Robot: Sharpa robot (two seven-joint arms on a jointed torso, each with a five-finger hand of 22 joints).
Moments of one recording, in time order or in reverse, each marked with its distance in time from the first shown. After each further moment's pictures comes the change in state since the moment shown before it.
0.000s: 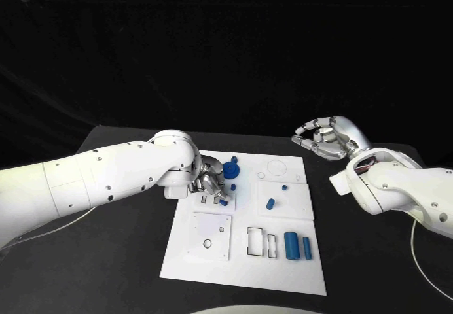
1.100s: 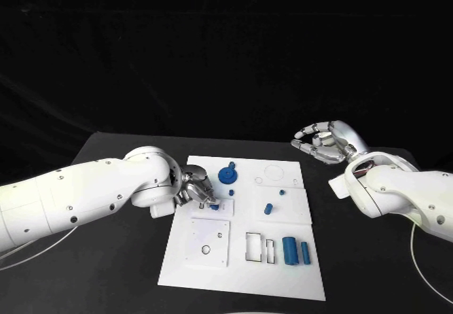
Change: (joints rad) left arm -0.040 -0.152 0.010 0.144 0.095 -0.214 0.006; left_hand -0.039 -0.120 0.221 0.023 0.009 -0.007 -0.007 0.090 0.112 0.017 -0.009 -0.012 -0.016 0.000 -0.007 0.000 0.000 0.000 0.000 0.000 0.004 0.000; right arm 0.000 -0.013 0.000 -0.004 0.011 0.000 0.001; right_hand 0.000 0.000 0.003 0.003 0.006 -0.007 0.000 0.000 0.001 0.000 0.000 0.000 -0.003 0.000 0.000 -0.006 0.001 0.000 0.000 0.000 -0.008 0.000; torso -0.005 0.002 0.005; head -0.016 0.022
